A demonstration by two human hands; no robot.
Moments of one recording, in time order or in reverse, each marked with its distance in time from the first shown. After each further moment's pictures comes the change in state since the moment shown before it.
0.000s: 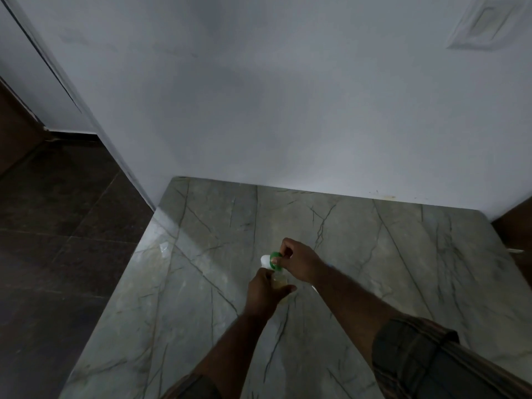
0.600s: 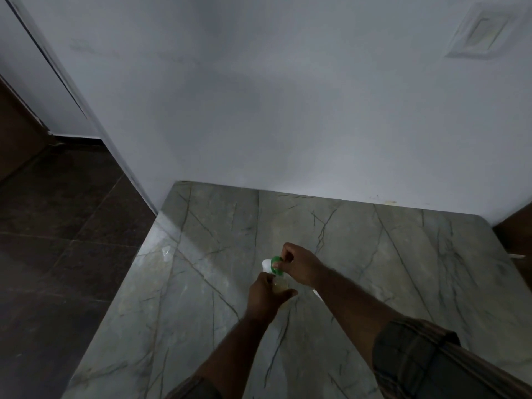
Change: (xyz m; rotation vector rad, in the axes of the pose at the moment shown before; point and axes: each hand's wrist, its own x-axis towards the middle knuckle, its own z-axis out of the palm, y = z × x) left_hand 0.002 -0.004 0.001 0.030 -0.003 0.014; right_hand 0.001 0.000 -0.002 -0.002 -0.048 0.016
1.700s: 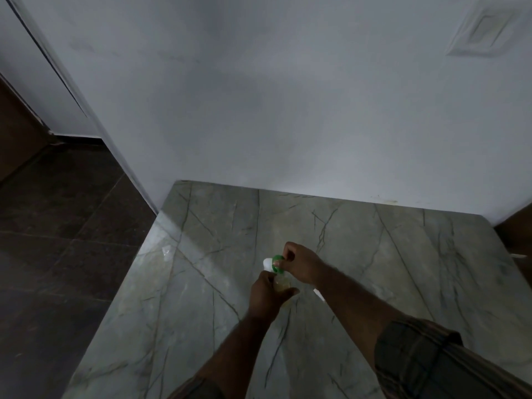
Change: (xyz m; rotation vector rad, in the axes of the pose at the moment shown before) left_hand 0.000 0.005 0.002 0.022 0.029 0.012; right_hand 0.002 0.003 -0.002 -0.012 0.015 0.003
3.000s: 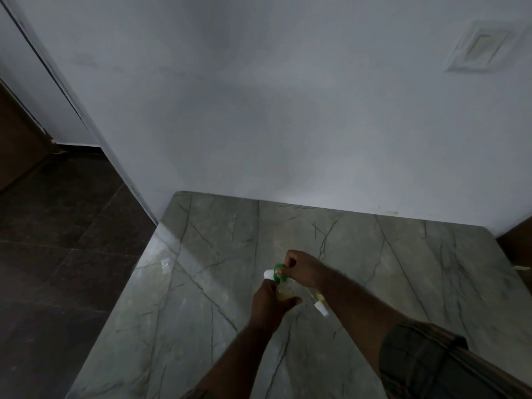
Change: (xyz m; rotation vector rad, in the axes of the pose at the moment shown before) left_hand 0.015 0.006 0.004 -0.004 -0.054 0.006; right_hand 0.013 -0.008 -0.020 -0.027 -0.068 0.014
